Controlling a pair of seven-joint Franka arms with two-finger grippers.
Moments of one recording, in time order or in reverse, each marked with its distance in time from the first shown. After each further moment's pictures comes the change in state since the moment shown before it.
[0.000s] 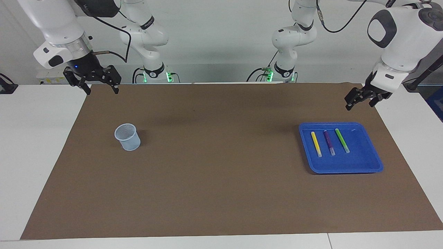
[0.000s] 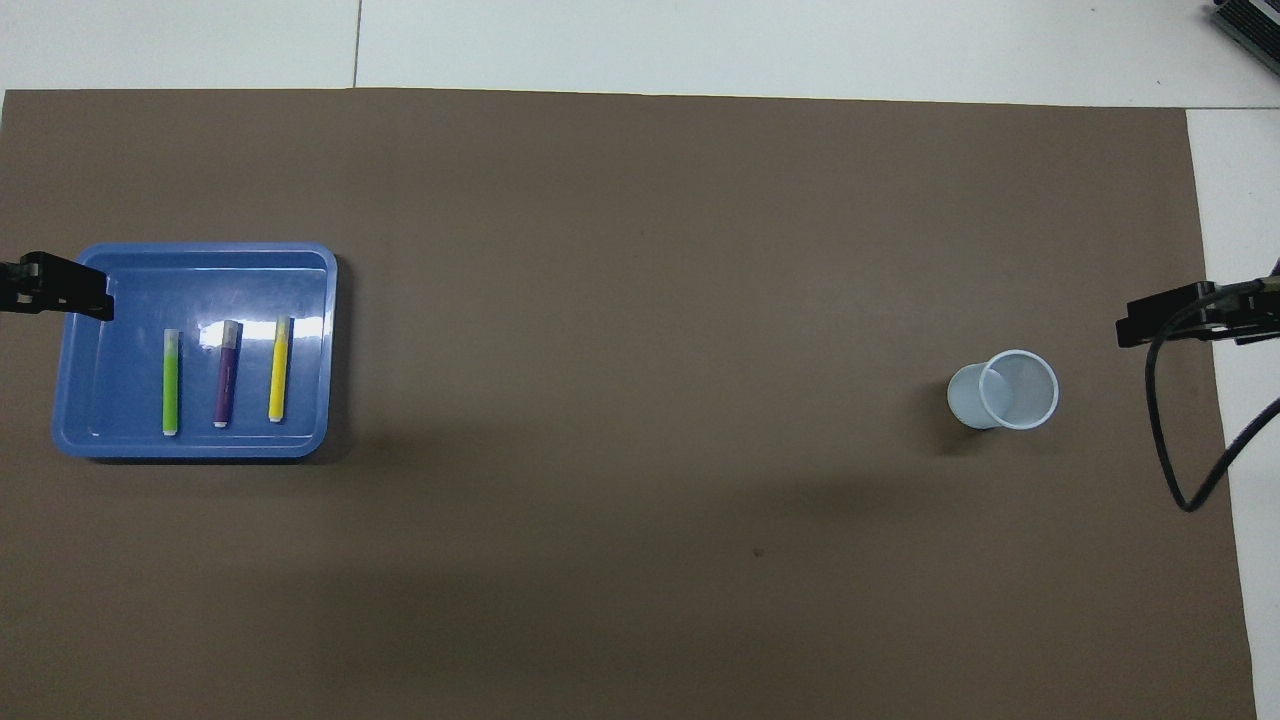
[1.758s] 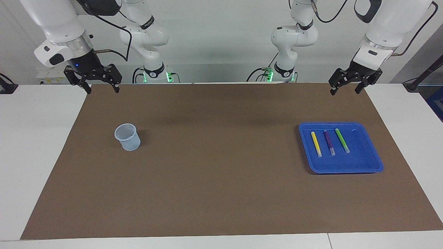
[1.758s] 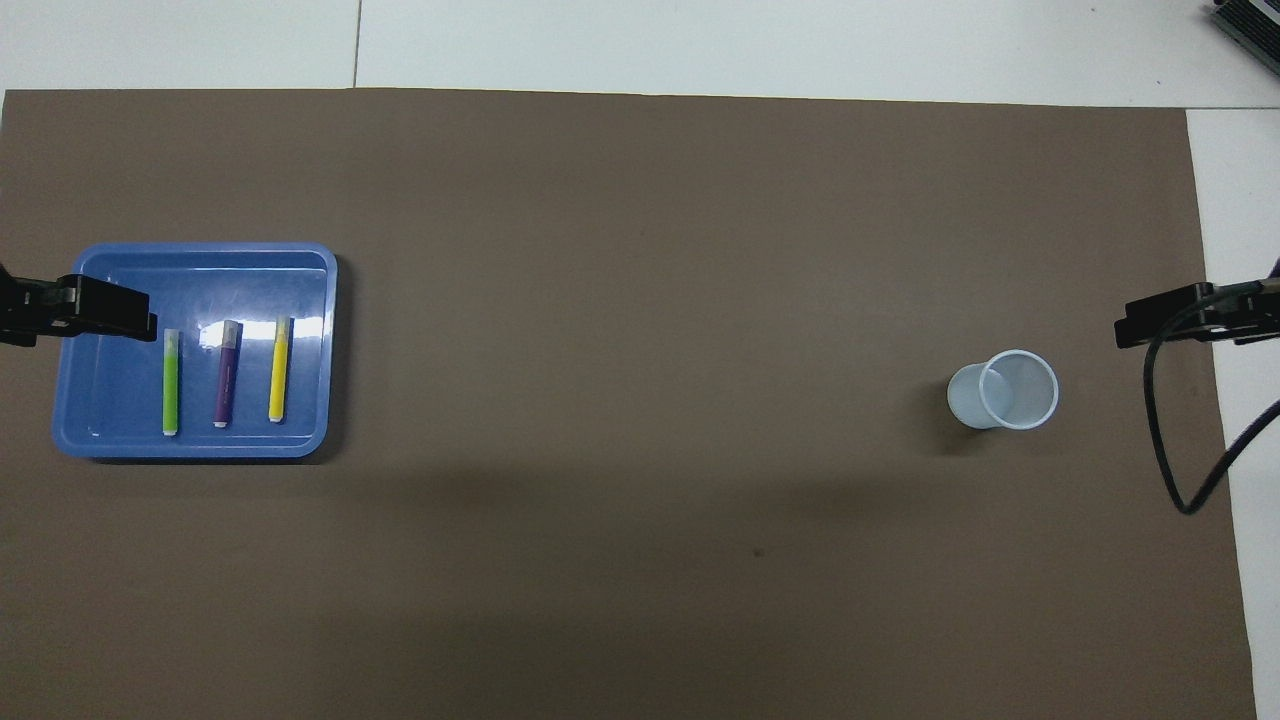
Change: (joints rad) left arm -0.248 -0.083 0.148 0.003 -0.037 -0.059 -0.025; right arm 0.002 -0.002 0.001 0.000 0.000 0.000 0.000
